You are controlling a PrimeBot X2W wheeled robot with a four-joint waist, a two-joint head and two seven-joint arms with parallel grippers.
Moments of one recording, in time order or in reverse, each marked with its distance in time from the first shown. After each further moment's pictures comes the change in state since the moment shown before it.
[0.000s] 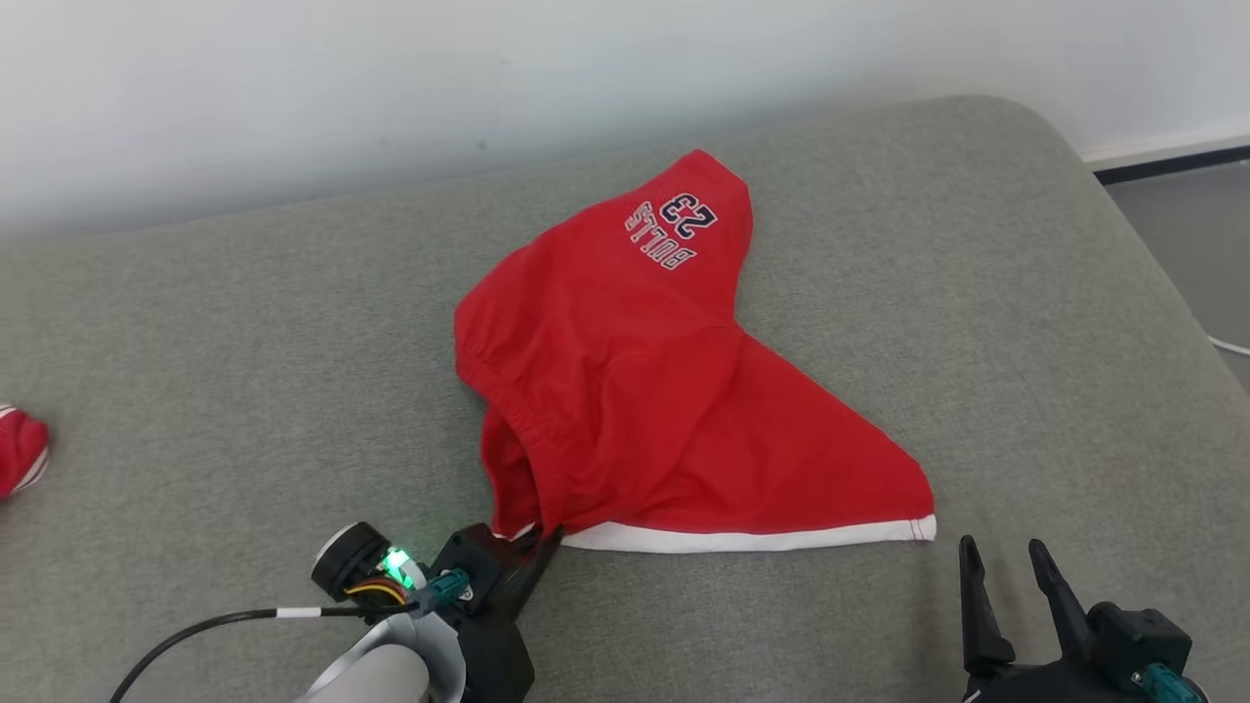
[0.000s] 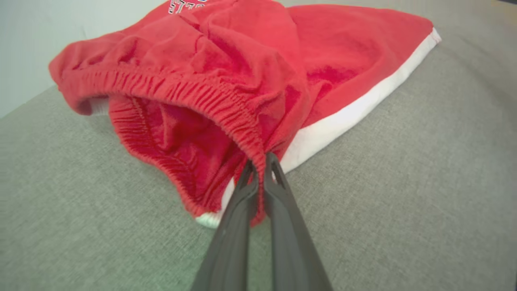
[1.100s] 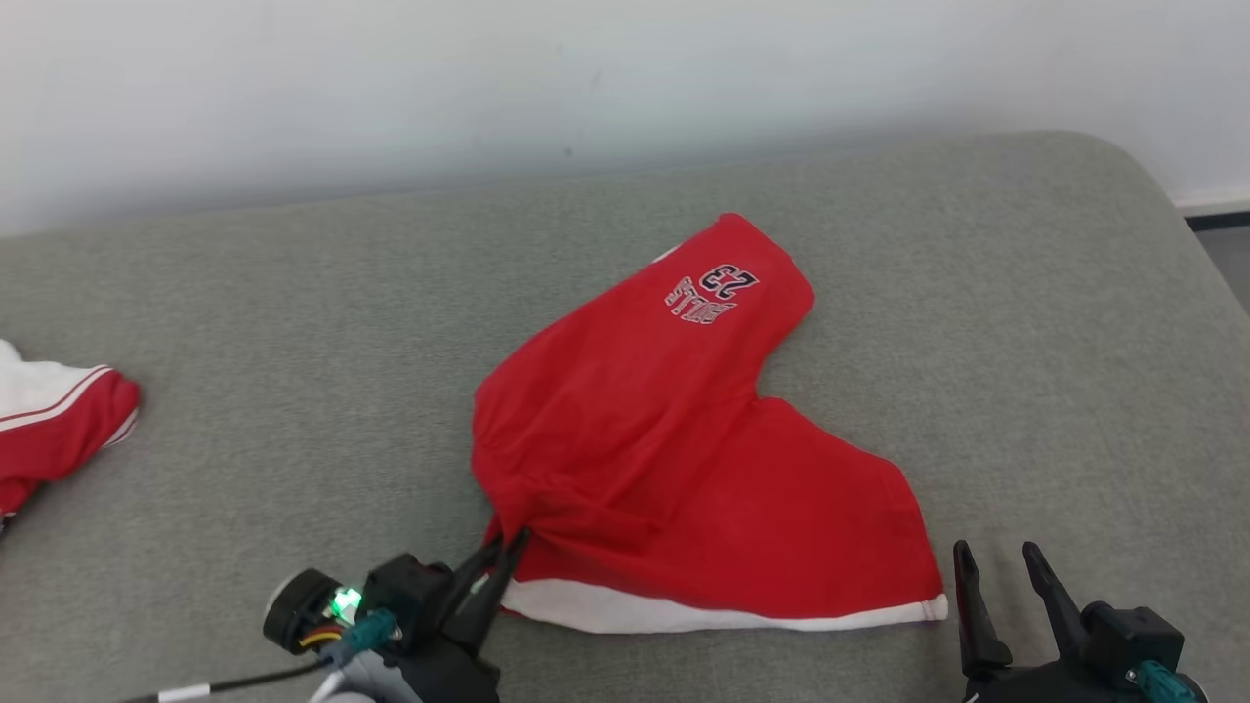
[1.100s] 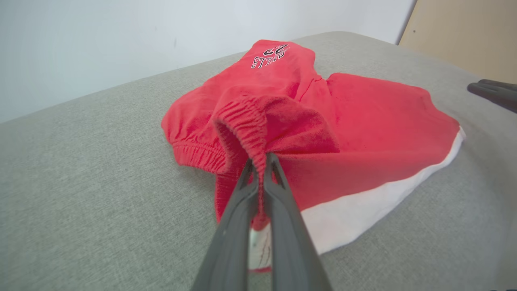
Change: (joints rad) left arm 0.194 0.117 0.109 -0.360 -0.108 0.119 -0.009; right arm 0.000 -0.026 0.034 0.022 0.009 0.000 0.000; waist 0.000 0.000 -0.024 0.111
